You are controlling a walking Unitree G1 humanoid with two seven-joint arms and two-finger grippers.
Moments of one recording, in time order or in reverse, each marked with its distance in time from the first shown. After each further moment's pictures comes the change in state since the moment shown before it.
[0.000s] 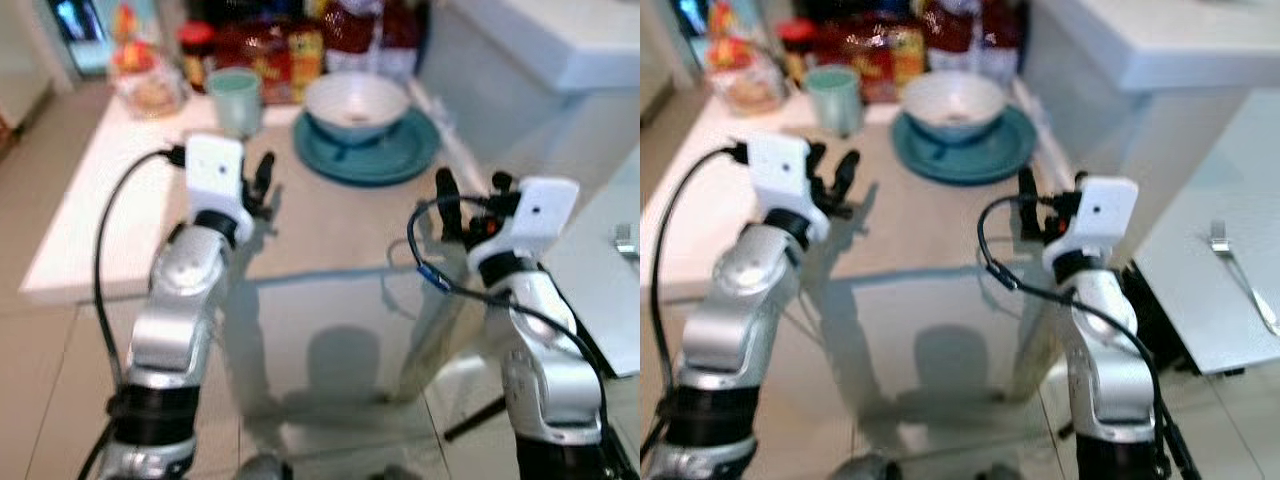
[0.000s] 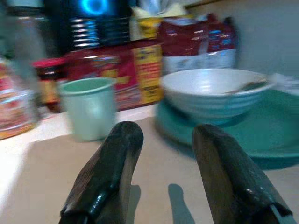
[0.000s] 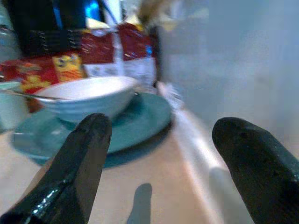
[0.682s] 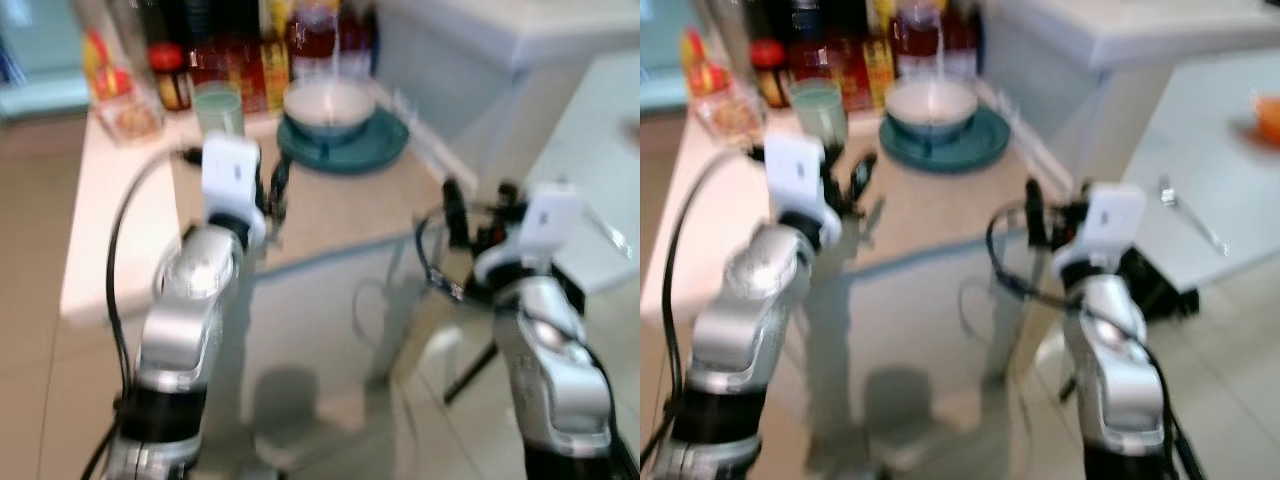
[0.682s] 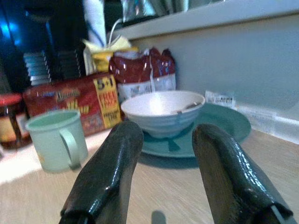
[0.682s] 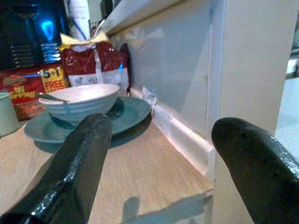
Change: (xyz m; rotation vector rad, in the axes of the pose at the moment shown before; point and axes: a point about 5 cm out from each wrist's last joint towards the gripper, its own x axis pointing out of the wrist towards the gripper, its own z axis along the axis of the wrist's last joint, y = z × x) left arm 0.000 -0.002 0.006 0.037 -0.035 -0.026; right arm -0.004 -0.003 0.000 0.000 0.007 0.008
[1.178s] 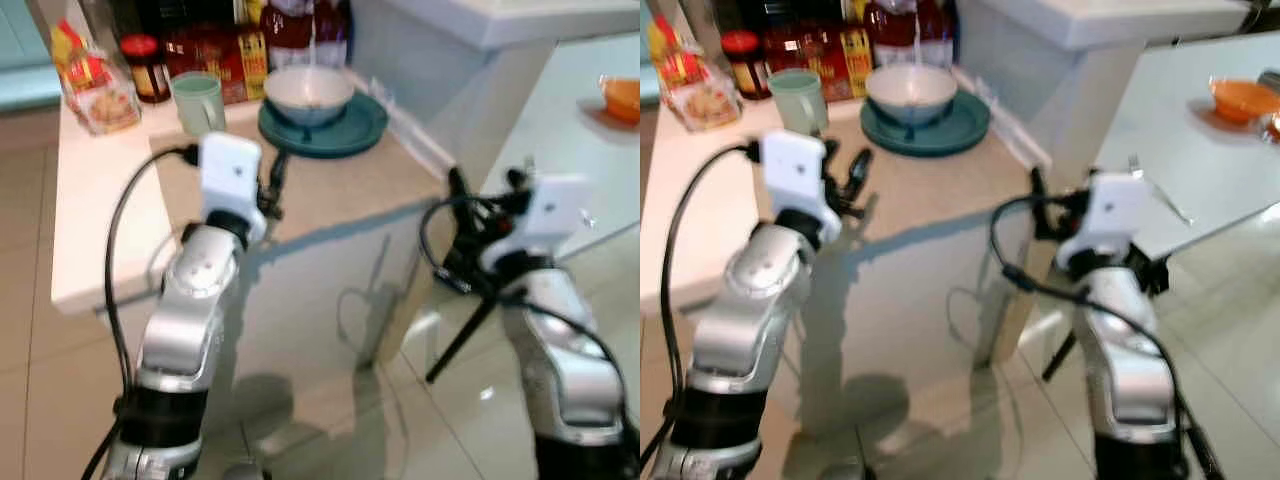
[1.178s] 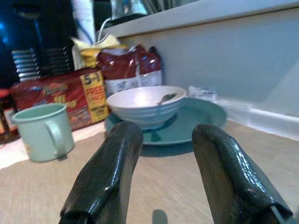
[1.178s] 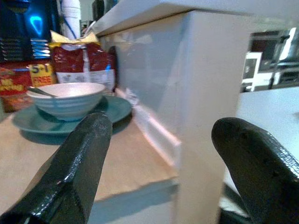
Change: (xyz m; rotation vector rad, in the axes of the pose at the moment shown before) left arm -0.001 -0.002 -0.002 0.015 0.002 0.014; right arm 0.005 -0.006 0.007 -0.069 -0.016 0.016
